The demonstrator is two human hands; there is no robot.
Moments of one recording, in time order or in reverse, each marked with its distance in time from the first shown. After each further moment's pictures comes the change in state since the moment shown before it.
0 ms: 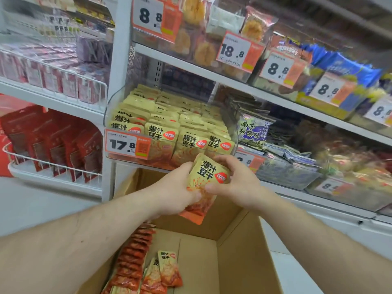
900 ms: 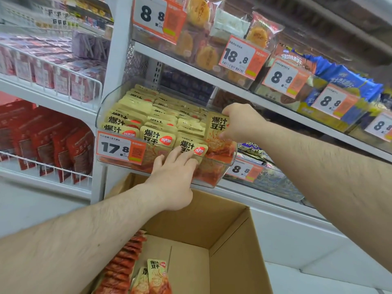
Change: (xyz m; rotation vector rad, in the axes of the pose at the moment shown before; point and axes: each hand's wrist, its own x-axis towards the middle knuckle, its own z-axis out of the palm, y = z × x) left_hand 0.037 0.007 -0.009 0.863 0.112 0.105; right_hand 0.113 -0.071 -0.066 -0.890 0.170 -0.087
